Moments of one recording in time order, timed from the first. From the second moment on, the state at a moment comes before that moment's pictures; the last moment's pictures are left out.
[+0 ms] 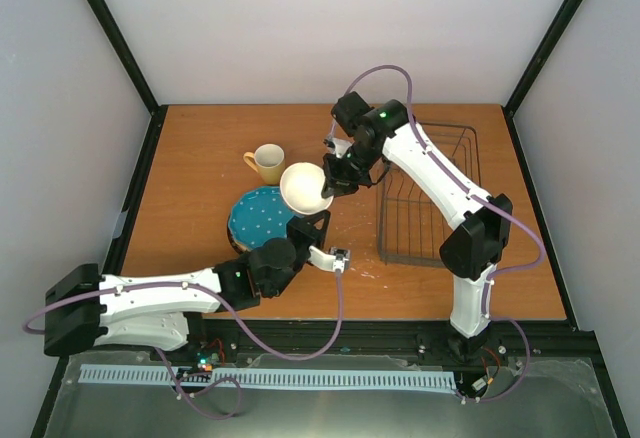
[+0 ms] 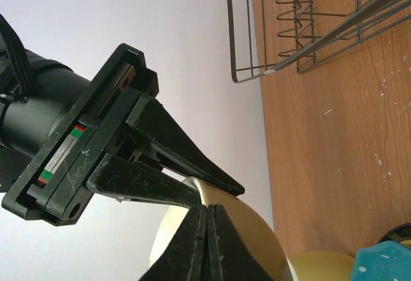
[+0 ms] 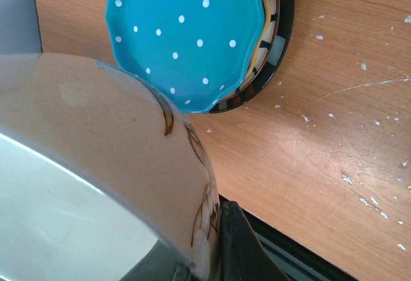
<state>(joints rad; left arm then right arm) -1.22 1.14 0.60 0.38 -0.67 1.43 0.64 1.92 2.03 -1.42 -0.50 0.48</state>
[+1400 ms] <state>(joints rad) -1.24 1.02 0.43 0.61 -0.73 1.58 0.61 1.88 1.94 -1.49 -0.80 0.61</state>
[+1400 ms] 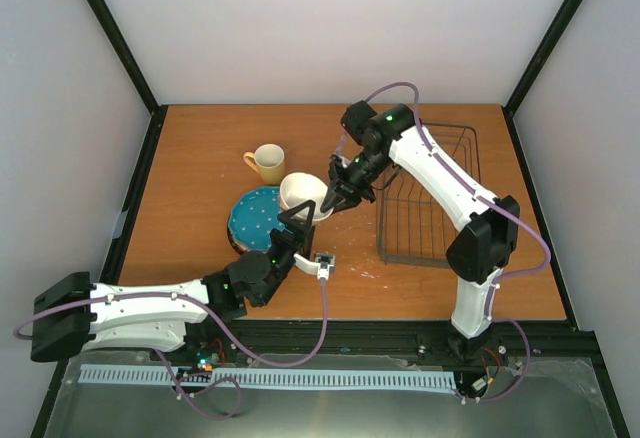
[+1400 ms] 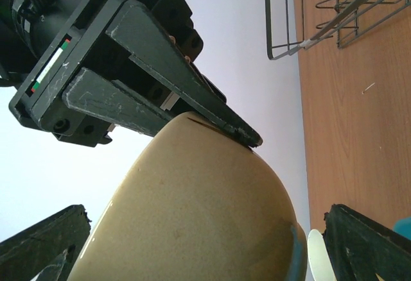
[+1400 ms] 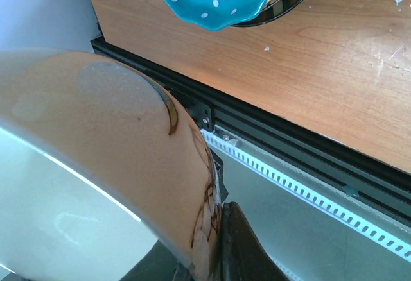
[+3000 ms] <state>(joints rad) -1.23 1.12 0.55 0.27 -0.79 1.40 0.67 1.81 1.95 -1.52 -0.88 0.56</state>
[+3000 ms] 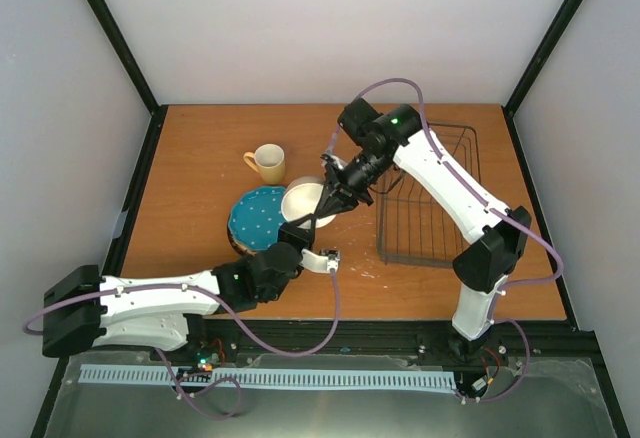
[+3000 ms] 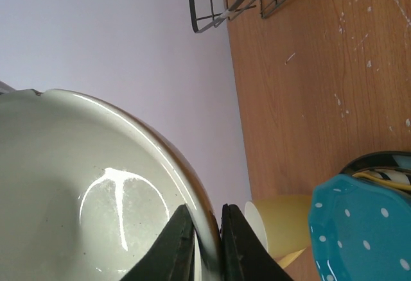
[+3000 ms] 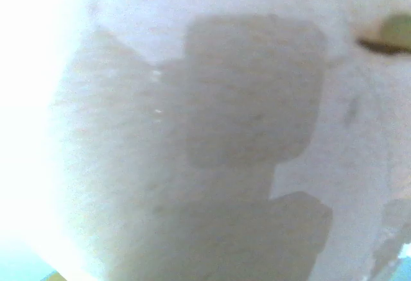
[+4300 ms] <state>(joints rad) -1.22 0.95 0.78 -0.18 -0.55 0.67 0.48 1.87 2.27 -1.50 -0.66 0.38</state>
